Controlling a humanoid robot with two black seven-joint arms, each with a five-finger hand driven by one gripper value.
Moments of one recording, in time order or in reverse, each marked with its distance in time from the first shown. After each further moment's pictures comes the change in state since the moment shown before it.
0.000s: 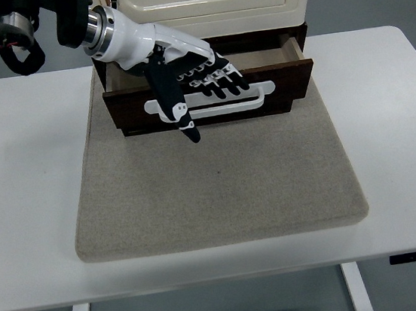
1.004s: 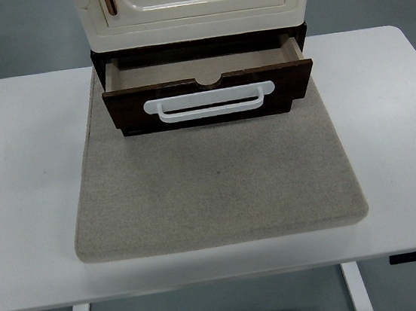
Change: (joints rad) left arm 0.198 -0.198 -0.916 0.320 -0.075 0.564 -0.482; right arm 0.000 0.000 0.000 0.000 0.000 0.000 0.000
